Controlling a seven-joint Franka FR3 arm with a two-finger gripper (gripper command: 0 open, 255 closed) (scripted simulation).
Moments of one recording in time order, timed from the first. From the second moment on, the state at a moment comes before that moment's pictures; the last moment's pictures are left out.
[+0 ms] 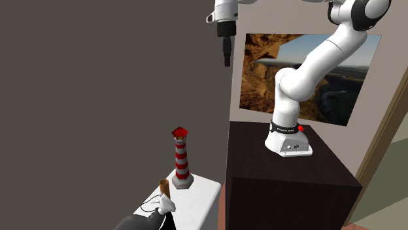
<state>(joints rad) 0.02 -0.78 0.03 -2.39 0.09 1.54 0.04</state>
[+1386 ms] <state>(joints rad) -0.01 -0.41 0.47 -2.63 -0.17 2.45 0.29</state>
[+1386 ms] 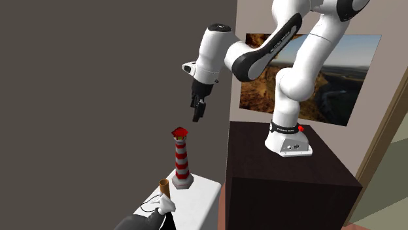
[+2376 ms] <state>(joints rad) -0.26 -0.08 0.74 -2.57 -0.77 2.66 0.78</state>
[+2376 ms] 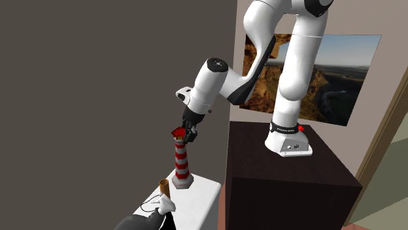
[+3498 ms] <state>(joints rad) -0.20 -0.18 0.70 -2.58 -0.57 2.62 0.60</state>
